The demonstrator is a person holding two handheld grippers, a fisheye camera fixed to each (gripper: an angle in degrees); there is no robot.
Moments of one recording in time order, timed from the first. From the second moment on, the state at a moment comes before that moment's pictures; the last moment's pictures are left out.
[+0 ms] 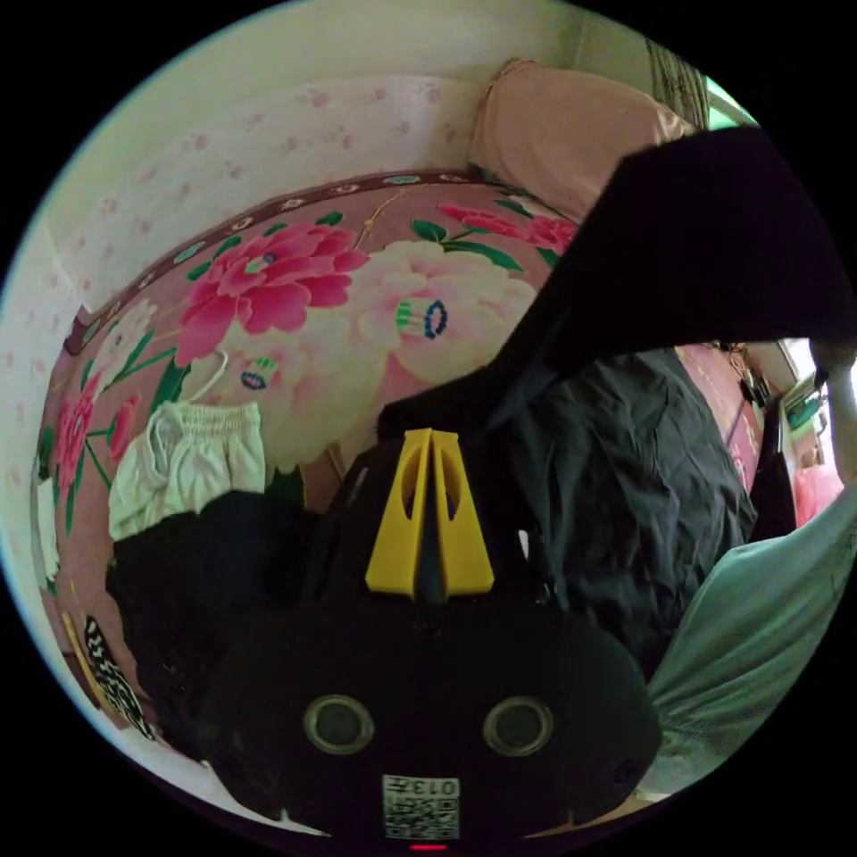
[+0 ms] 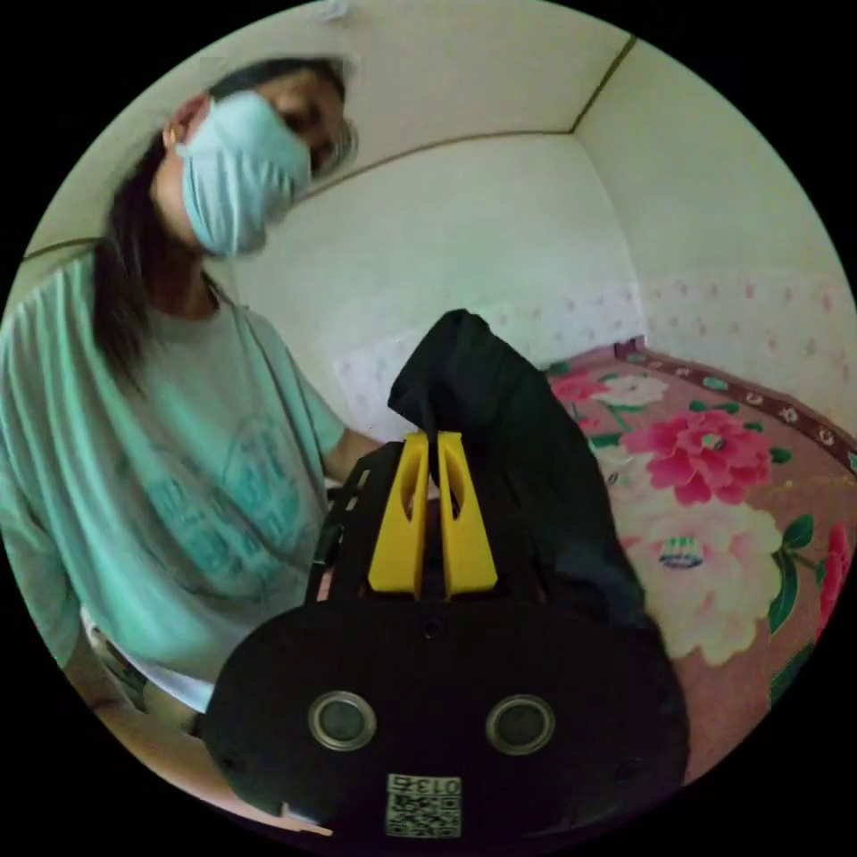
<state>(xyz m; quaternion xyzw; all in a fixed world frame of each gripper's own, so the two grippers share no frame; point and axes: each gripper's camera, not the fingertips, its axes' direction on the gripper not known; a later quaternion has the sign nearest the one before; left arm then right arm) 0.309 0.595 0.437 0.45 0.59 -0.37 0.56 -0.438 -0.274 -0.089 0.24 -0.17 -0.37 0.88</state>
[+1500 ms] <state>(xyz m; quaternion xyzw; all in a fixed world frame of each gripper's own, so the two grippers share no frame) 0.446 0.617 0.219 0.38 0.63 -0.32 0.60 -0.513 -0.448 -0.004 -0.04 0.23 -0.05 0.97</state>
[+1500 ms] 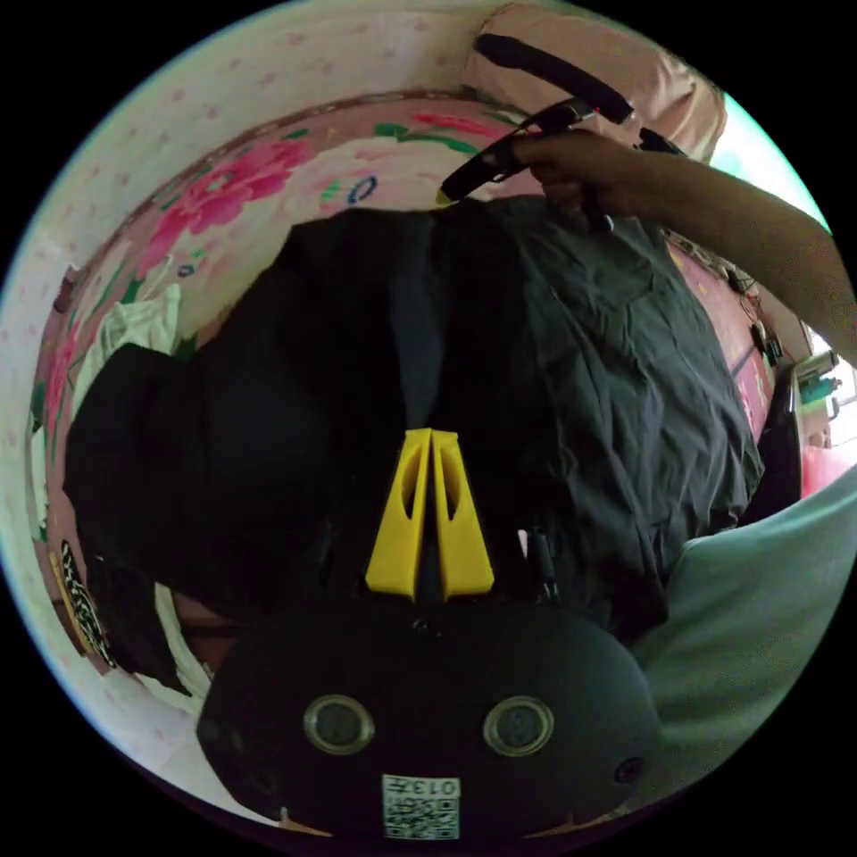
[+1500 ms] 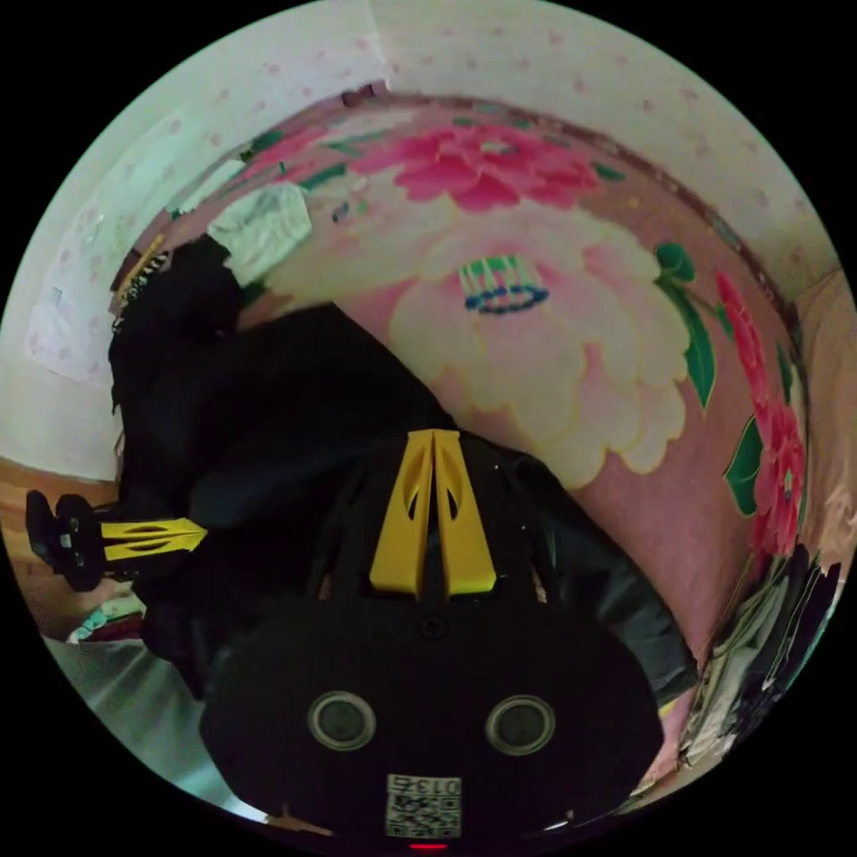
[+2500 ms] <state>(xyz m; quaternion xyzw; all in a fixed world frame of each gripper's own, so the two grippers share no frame) 0.539 0.701 0.155 0.36 0.60 -0.25 0.67 -0.669 -0.328 0.012 -0.02 0.29 -0.26 0.92</state>
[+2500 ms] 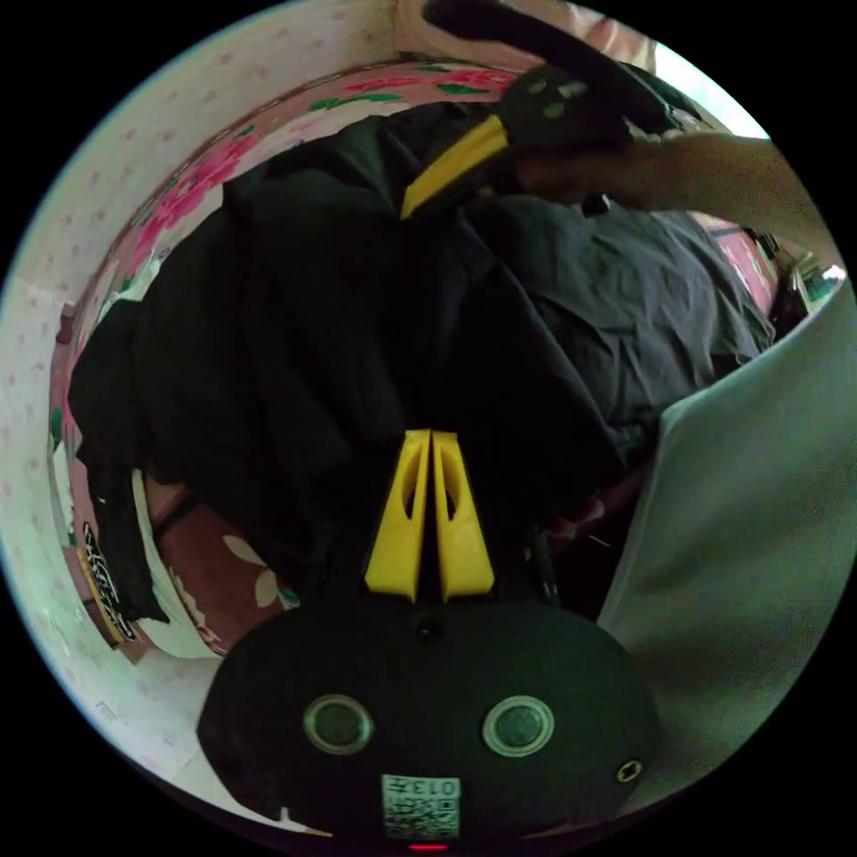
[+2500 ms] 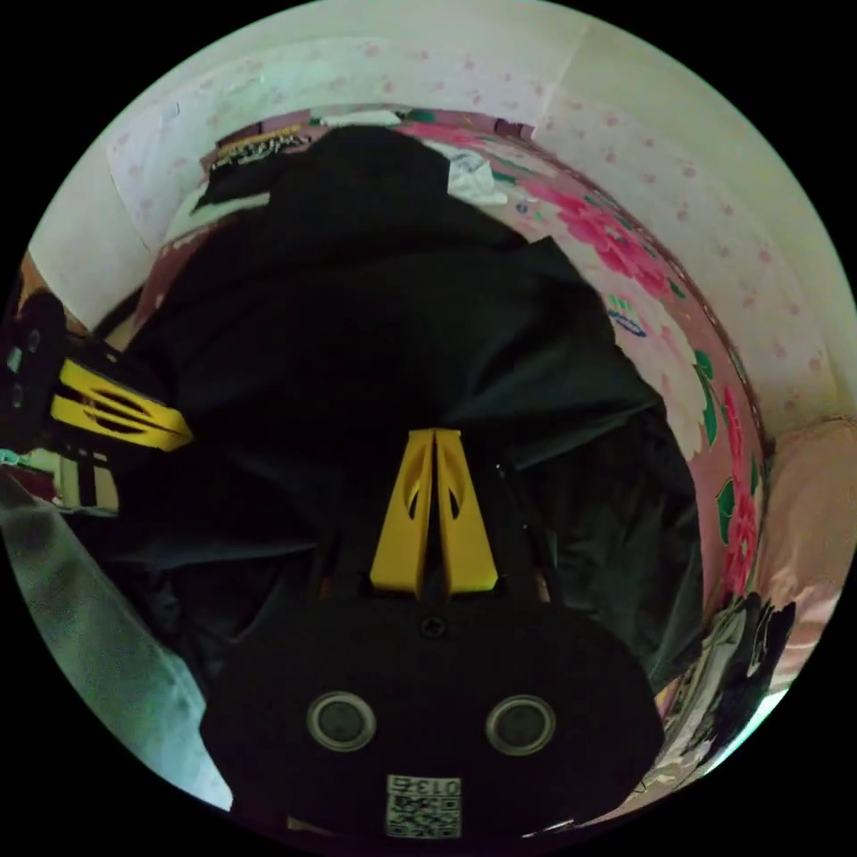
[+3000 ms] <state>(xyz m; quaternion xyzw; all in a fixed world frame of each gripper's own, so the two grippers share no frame) 0.531 0.759 0.247 0.33 0.65 -0.32 0.61 -0.669 -0.358 0.020 -0.02 0.28 -0.28 0.92</state>
